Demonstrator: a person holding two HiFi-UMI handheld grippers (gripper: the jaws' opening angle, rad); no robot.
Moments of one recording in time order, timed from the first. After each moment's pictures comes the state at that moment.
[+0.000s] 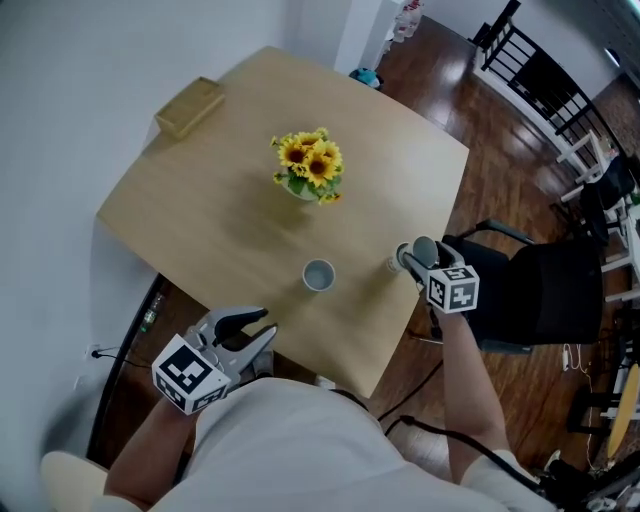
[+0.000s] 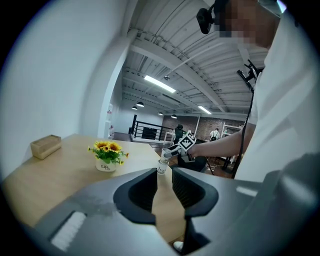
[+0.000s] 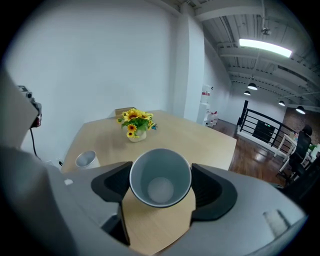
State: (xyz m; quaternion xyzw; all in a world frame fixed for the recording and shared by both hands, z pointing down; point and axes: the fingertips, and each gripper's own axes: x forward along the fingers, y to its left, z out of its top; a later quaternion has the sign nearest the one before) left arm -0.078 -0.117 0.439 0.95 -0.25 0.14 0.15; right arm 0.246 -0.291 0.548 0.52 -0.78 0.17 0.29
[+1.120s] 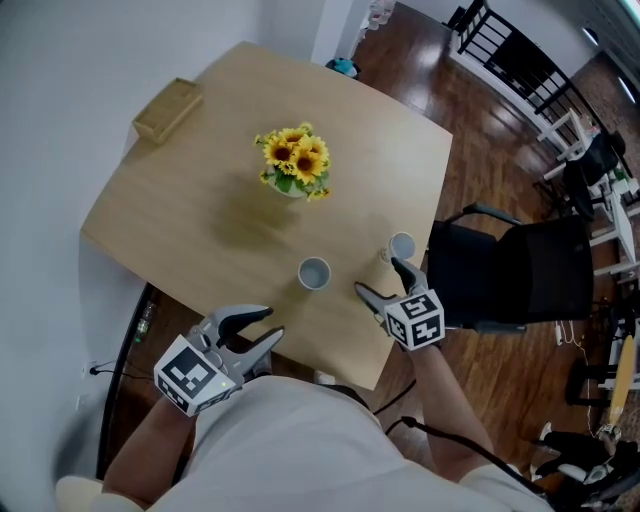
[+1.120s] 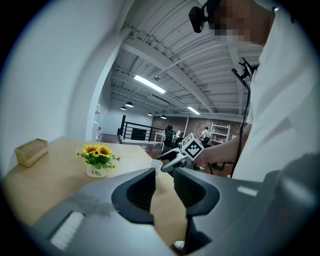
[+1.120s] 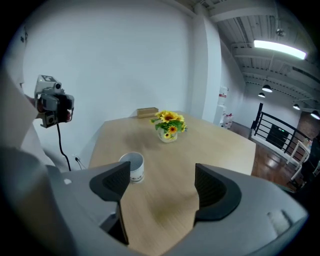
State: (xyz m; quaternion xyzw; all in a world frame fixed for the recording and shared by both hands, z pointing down) left arm -0.074 -0.125 0.433 0.96 -0.19 0.13 0.13; right arm 0.124 -0.217 0.540 0.46 -0.82 0.16 0.30
